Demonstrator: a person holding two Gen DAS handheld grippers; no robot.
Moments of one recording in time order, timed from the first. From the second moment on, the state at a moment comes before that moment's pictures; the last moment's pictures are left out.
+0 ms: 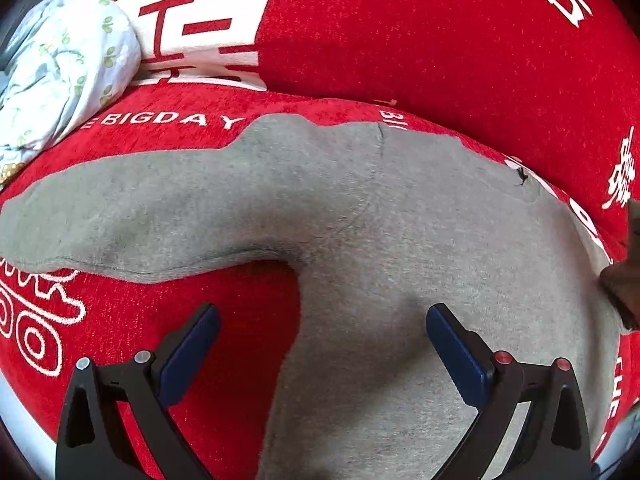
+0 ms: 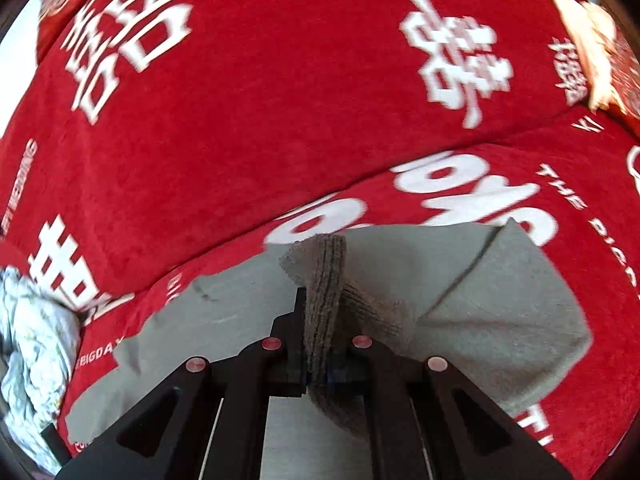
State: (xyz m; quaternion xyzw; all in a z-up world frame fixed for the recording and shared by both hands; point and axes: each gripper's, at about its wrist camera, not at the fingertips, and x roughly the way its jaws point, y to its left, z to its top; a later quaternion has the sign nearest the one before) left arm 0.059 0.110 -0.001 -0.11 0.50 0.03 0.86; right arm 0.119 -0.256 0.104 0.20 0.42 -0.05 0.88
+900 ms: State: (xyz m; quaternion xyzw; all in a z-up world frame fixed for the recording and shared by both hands) left arm 0.055 0.170 0.002 -0.19 0.48 0.06 0.85; right arm 0.171 -0.041 0.040 0.11 0.48 0.06 0.87
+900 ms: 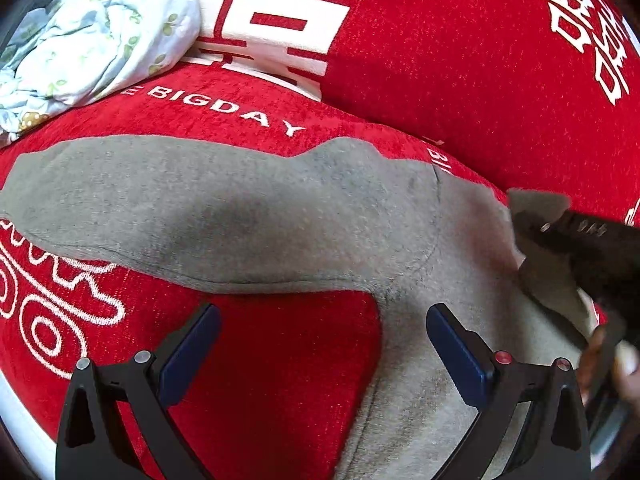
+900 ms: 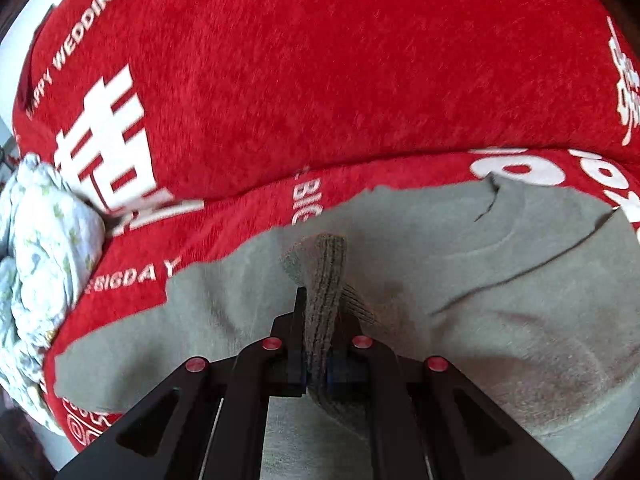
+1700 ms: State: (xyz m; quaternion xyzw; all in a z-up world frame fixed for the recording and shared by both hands) left arm 0.060 0.156 0.000 -0.20 0.49 0.05 0.85; right arm 0.087 -0.192 0.022 0.00 0.46 -0.10 0.88
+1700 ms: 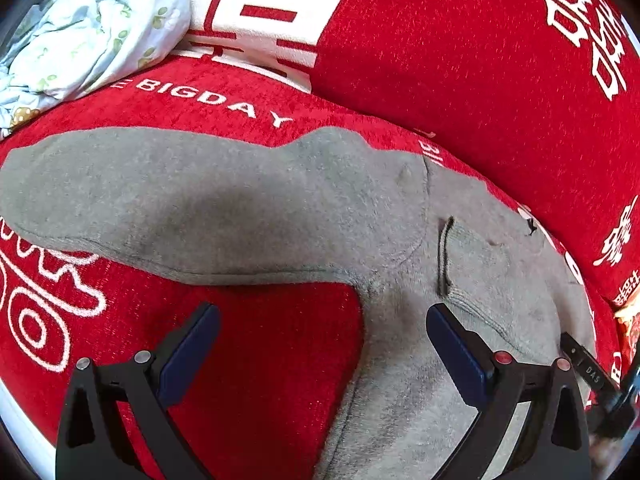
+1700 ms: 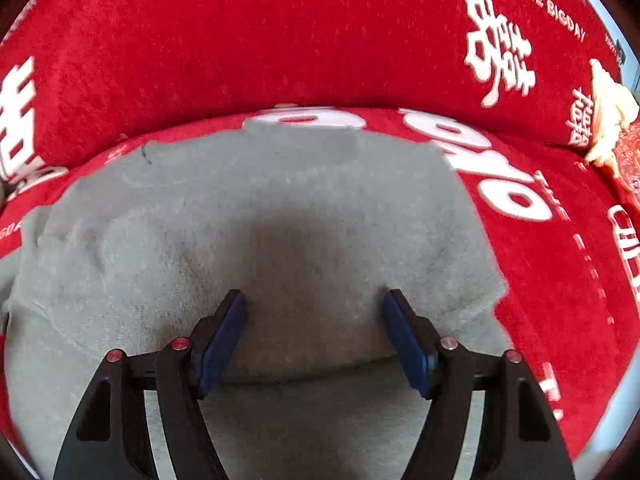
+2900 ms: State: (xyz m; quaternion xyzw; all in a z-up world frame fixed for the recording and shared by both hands) left arm 0.025 0.394 -0.021 -0.32 0.43 0.44 0.72; right arm 0.115 -0.015 0.008 -0.07 0.46 0.11 0.88
